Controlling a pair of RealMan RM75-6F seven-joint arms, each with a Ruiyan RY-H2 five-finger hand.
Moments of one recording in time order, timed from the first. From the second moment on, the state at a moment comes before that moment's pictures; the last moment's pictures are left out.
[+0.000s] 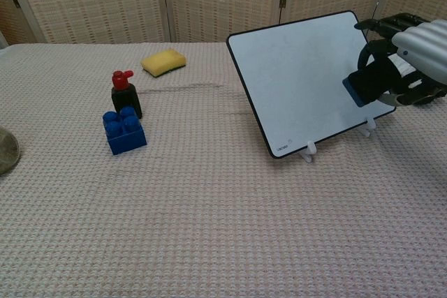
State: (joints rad) left arm -0.16 -1.18 -0.05 -1.52 1.37 1.30 0.11; right arm 0.55 -1.62 0.15 -1.01 -1.55 1.26 -0.16
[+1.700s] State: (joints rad) left arm -0.16 -1.12 0.00 -1.53 1.49 1.35 -0.06; right arm 0.40 -1.40 0.09 -1.47 -1.44 1.39 -0.22
